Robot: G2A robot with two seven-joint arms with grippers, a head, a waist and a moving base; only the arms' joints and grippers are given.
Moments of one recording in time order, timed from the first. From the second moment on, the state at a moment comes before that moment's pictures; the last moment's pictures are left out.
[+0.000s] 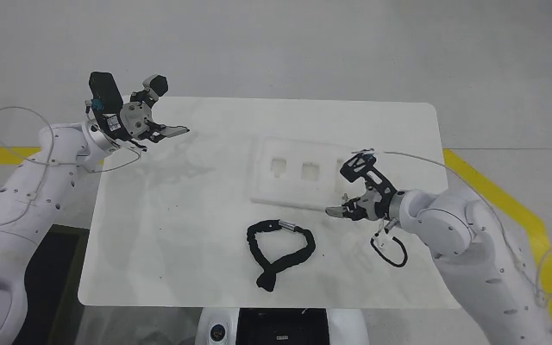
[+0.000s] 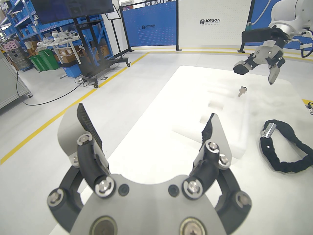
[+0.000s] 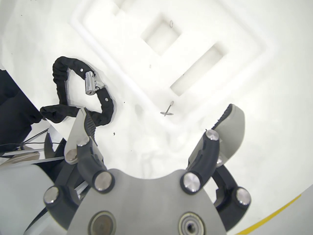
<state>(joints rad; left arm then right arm) 0.50 -0.73 -0.68 -0.97 1.16 -0.89 0.82 -1.16 -0.99 1.25 -2.01 -0.69 -0.08 1.23</state>
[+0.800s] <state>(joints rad) 0.50 -0.73 -0.68 -0.97 1.16 -0.89 0.82 -1.10 -1.00 1.18 -1.93 -0.72 0.07 1.28</state>
